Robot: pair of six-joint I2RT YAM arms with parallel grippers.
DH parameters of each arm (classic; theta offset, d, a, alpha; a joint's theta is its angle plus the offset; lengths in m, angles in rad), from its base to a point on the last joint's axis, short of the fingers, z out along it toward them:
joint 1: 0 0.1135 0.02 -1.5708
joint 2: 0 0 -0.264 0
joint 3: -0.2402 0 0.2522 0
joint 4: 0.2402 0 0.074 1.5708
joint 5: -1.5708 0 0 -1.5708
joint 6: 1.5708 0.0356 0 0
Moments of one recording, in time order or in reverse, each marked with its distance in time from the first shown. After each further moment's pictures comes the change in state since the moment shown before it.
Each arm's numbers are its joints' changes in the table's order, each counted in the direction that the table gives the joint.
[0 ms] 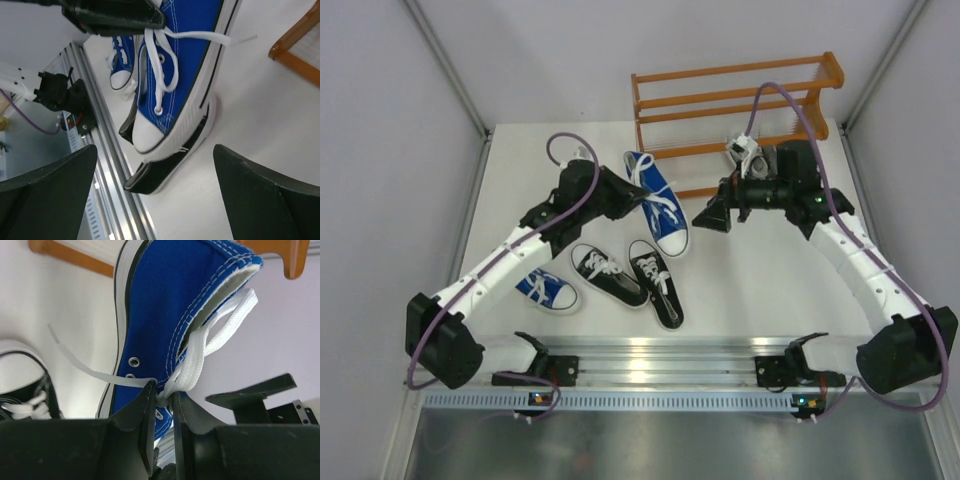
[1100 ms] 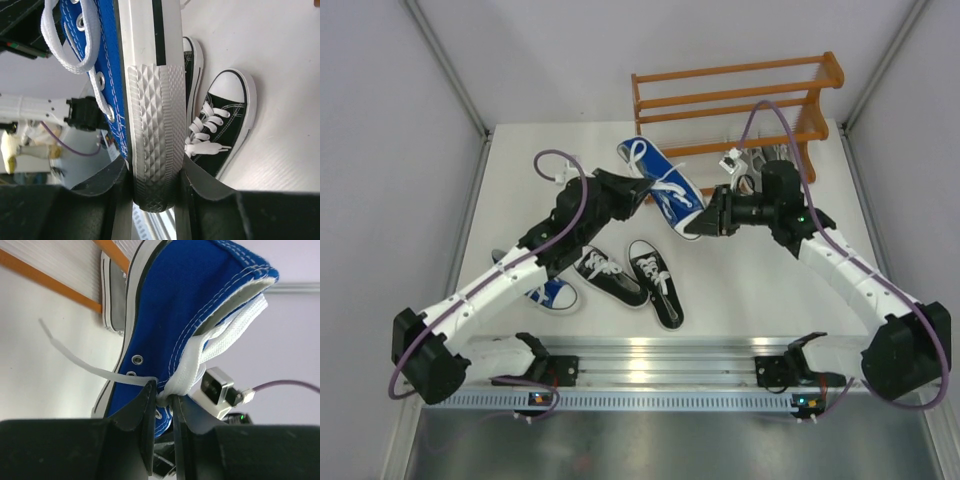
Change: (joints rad) left arm -0.199 -0.113 0.092 -0.208 0.298 -0.262; right arm 0.129 -0.040 0.233 -0.322 -0.136 0.486
